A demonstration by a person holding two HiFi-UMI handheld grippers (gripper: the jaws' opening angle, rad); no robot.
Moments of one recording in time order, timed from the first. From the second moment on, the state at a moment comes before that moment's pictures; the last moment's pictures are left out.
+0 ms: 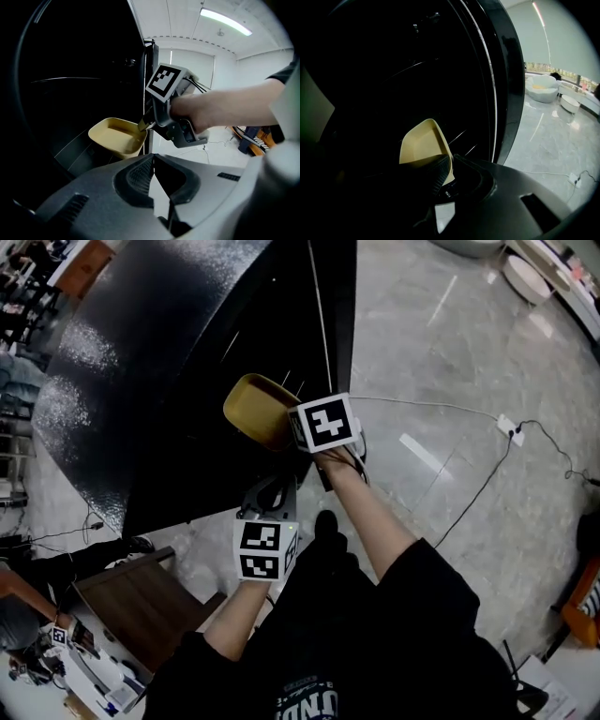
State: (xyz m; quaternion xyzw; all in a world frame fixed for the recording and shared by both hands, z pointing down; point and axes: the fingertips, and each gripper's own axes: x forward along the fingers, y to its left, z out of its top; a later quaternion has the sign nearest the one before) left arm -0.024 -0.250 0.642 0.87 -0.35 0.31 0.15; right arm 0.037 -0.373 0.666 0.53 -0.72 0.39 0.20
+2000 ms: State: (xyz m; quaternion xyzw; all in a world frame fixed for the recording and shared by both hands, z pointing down) left arm -0.030 -0.226 0.590 0.86 -0.34 0.33 0.17; right arm 0.057 -0.325 0.616 0.56 -0.72 0.40 0.07
